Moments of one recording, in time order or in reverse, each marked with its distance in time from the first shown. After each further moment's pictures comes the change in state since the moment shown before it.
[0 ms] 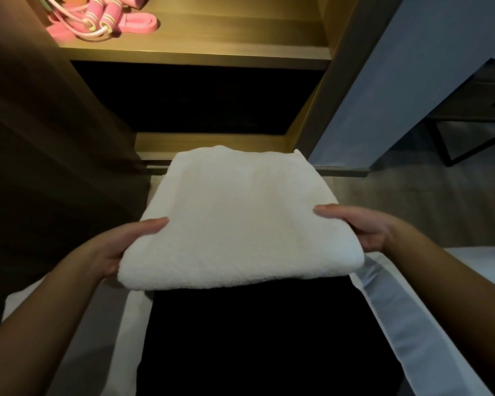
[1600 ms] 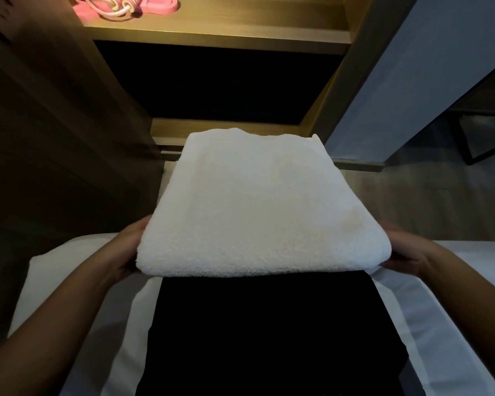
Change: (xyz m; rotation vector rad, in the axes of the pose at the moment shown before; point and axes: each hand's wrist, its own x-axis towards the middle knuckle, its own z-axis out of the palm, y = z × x) left_hand -0.017 -0.059 0.021 0.039 0.407 0.265; right_hand -0.020 0.071 -0.036 -0.195 0.396 -0.214
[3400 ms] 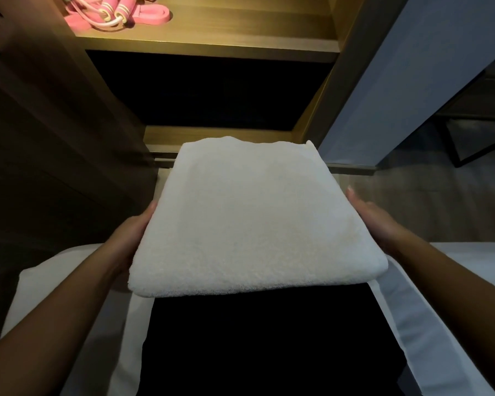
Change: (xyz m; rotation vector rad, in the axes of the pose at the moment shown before) left_hand 0.034 0.015 -0.004 0.191 0.057 0.007; right_hand 0.035 -0.029 0.006 -0.272 0.145 -0.065
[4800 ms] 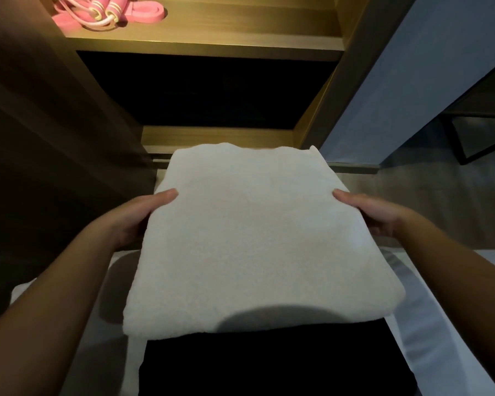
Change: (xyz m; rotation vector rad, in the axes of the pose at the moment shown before) left_hand 0.052 0.042 -0.009 -0.009 -0.336 0.015; right_hand 0.041 -0.021 -0.021 0.129 -0.297 0.078
